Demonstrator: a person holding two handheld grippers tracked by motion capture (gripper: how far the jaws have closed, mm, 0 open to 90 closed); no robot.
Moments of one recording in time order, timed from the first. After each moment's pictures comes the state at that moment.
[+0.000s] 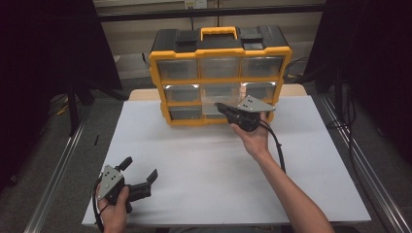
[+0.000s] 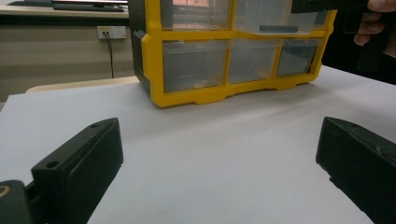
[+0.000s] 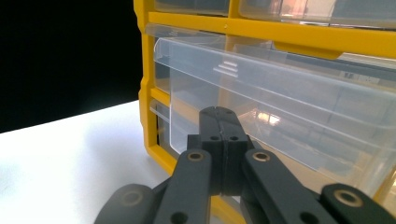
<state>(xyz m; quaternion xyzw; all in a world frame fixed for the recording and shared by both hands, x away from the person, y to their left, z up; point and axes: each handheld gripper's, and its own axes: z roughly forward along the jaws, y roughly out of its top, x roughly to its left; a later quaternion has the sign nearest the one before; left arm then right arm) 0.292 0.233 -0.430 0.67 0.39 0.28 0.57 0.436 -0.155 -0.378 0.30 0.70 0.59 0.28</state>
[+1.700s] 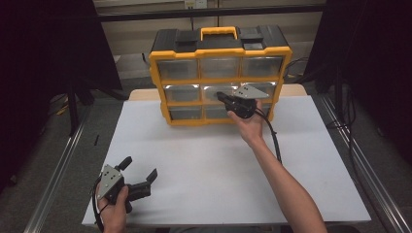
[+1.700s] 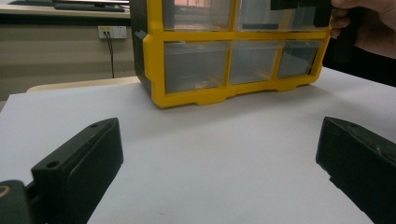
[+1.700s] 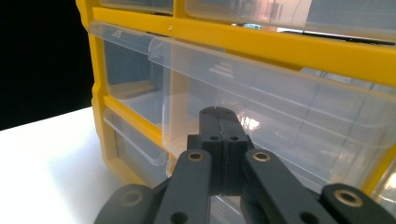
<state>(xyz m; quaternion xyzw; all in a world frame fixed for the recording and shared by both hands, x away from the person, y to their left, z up) 0.293 0.234 -0.430 0.67 0.39 0.28 0.57 0.477 -0.152 -0.374 0.32 0.69 0.57 0.30</state>
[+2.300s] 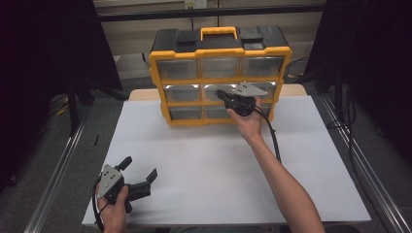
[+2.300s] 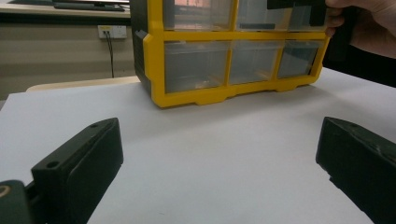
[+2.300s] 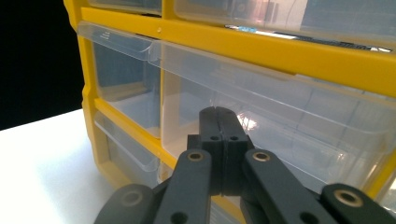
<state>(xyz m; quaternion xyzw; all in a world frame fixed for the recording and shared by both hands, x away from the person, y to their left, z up) 0.293 0.234 -0.430 0.67 0.39 0.28 0.57 0.484 -0.151 -0.373 0.33 0.69 0.56 0.31</state>
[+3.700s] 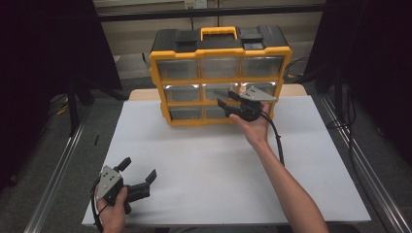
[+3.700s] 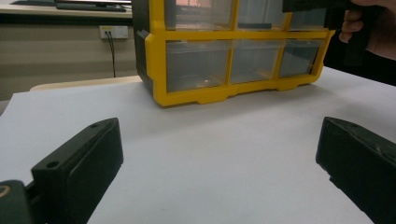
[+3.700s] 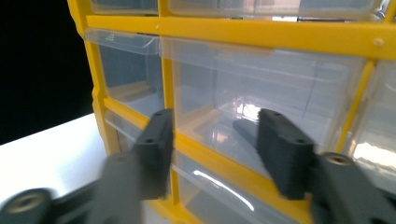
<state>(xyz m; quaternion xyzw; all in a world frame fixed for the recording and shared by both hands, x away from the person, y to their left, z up) 0.291 0.236 -0.430 0.67 0.39 0.28 0.57 0.465 -0.165 -0.377 0.36 0.68 0.58 0.29</state>
